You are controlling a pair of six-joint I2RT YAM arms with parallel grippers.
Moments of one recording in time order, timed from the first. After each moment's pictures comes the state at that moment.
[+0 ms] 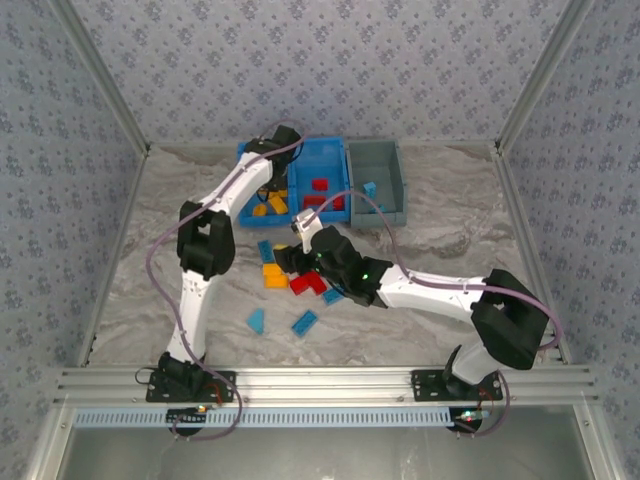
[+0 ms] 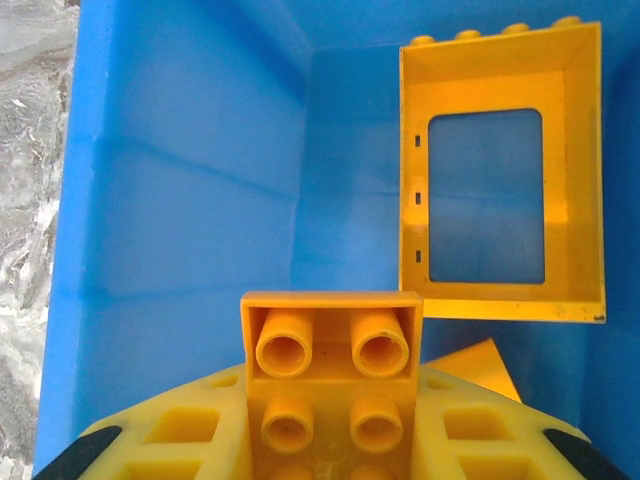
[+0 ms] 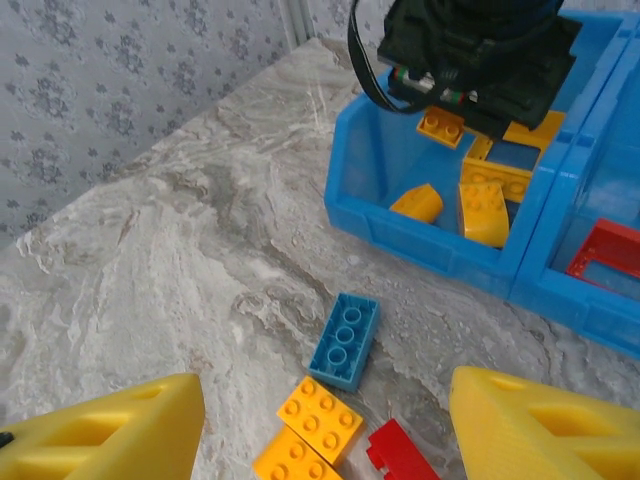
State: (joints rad) left arm -0.44 2.36 2.21 -1.09 -0.52 -0.44; right arm 1.00 1.53 0.94 0.24 0.19 0.27
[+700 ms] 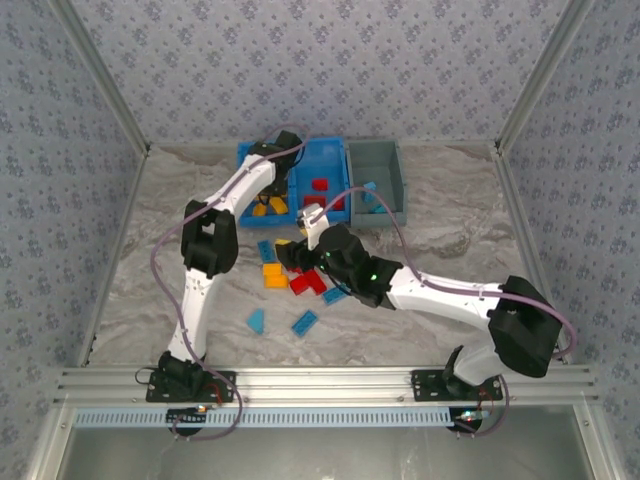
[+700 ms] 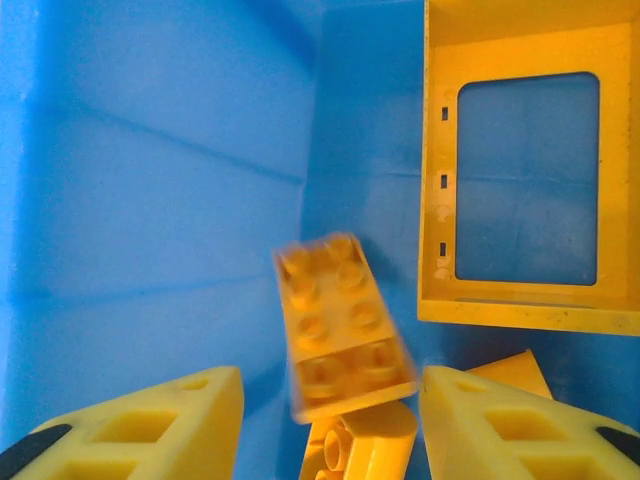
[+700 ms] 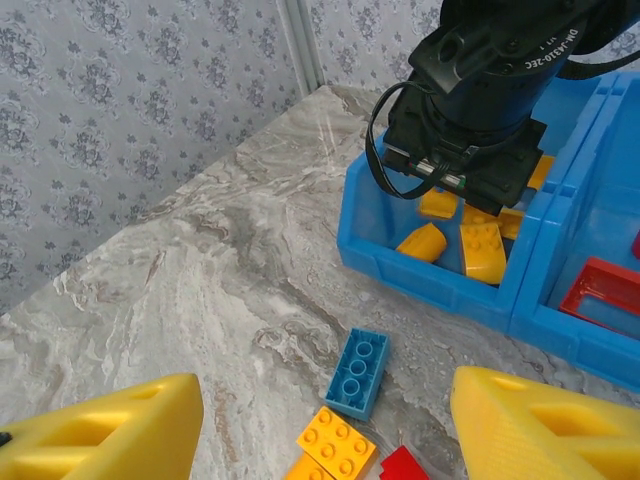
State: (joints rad) left arm -0.44 2.39 2.21 -1.11 -0.55 -0.46; right arm 1.00 1.45 0.92 0.23 0.19 0.28
